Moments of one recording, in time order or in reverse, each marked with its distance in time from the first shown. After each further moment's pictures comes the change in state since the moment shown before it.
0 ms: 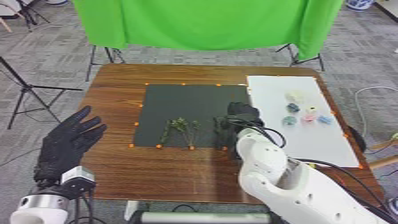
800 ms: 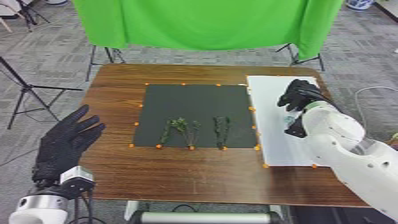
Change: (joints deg) left arm 0.2 0.0 0.1 -0.3 -0.1 0.4 1.1; right arm -1.7 18.0 16.4 4.4 15.8 4.8 -9.4
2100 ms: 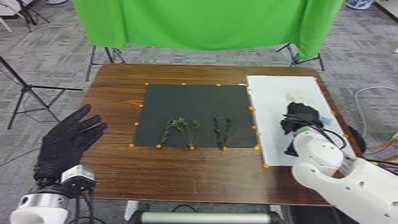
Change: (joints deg) left arm -0.6 -0.1 0.0 0.1 0.1 -0.4 -1.1; right arm 3.3 2.4 -17.3 3.3 -7.7 8.9 7.4
